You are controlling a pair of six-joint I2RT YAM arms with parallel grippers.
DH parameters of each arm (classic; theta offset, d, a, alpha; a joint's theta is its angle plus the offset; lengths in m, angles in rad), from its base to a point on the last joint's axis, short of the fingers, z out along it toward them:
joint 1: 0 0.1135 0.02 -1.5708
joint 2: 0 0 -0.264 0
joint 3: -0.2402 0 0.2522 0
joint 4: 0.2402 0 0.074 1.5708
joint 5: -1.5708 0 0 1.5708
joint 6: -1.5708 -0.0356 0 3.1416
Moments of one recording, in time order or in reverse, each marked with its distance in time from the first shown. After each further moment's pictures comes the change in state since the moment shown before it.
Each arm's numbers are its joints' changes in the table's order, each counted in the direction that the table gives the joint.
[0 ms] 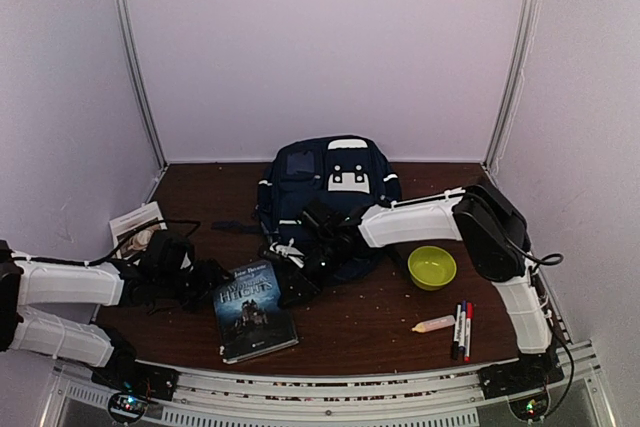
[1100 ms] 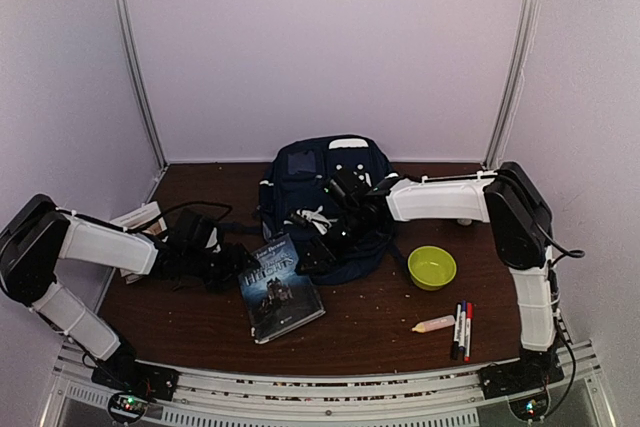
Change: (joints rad) left arm 0.000 0.340 -0.235 -0.093 -0.123 -0.095; right arm -0.132 -0.120 0.035 0.047 -0.136 -0.130
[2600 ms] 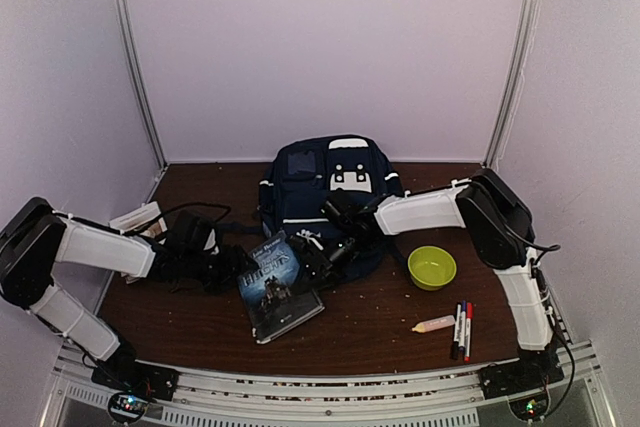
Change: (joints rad) left arm -0.001 -0.026 0.024 -0.006 0.008 -0.017; right arm 0.004 0.124 0.018 -0.026 0.401 -0.330
